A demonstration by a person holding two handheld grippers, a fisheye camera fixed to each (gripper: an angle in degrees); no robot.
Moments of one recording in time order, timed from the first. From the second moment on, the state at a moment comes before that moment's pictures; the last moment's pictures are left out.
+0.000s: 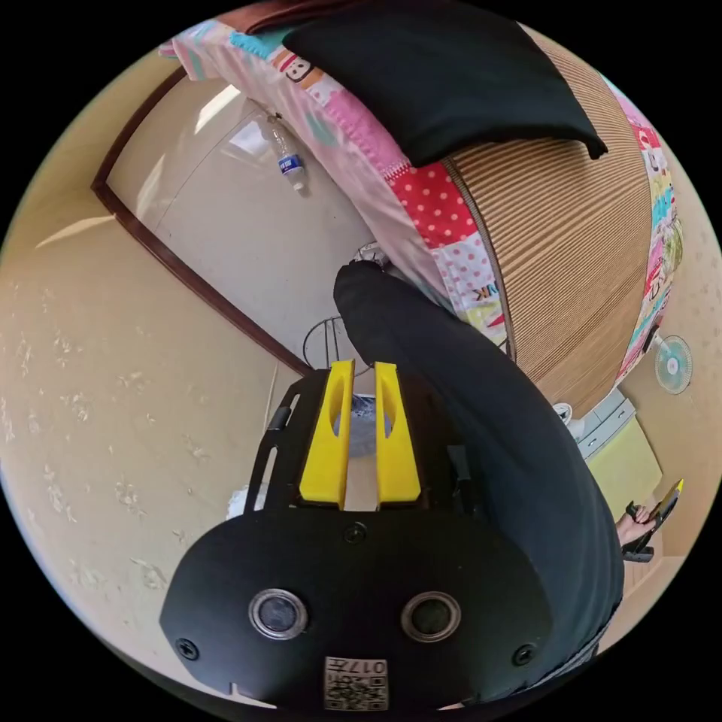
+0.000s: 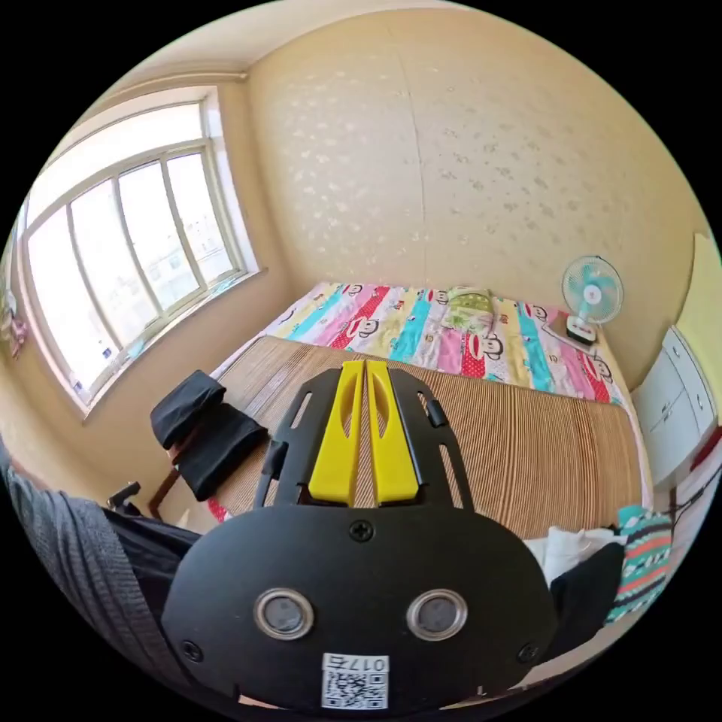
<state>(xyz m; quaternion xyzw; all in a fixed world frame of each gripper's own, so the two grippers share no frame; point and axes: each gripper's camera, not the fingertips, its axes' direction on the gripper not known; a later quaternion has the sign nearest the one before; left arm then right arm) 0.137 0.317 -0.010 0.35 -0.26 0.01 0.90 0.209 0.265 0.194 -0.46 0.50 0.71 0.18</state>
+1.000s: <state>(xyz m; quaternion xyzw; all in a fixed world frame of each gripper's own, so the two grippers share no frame) 0.339 0.375 -0.171 0.46 -0.38 0.15 0.79 0.116 0.249 0.219 -0.12 0.39 0.91 0.03</state>
